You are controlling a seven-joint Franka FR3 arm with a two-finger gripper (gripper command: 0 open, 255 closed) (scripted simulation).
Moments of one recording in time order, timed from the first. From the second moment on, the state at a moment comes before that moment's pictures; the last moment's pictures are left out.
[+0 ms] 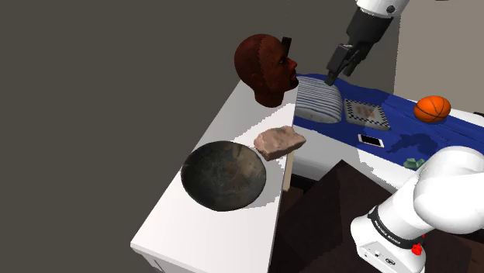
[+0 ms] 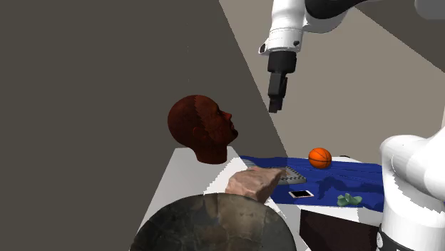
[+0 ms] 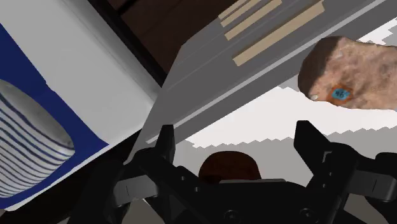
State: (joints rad) arm 0.02 -0.76 0.04 -2.33 -0.01 1.66 0.06
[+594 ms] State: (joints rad) arm 0.11 -0.82 -0.39 -2.65 0.42 1.87 -0.21
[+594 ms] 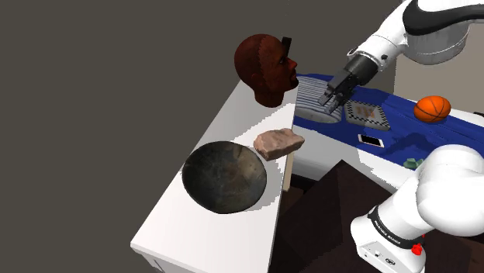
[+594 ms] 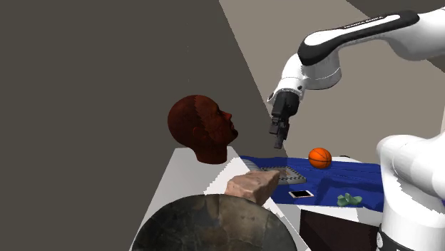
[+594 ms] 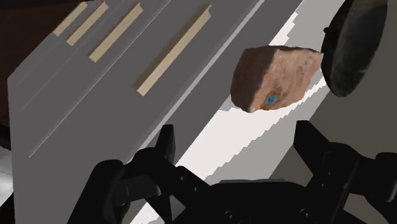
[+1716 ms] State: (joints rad) arm 0.43 -0.68 -0.77 -2.90 1.01 2.04 -0.67
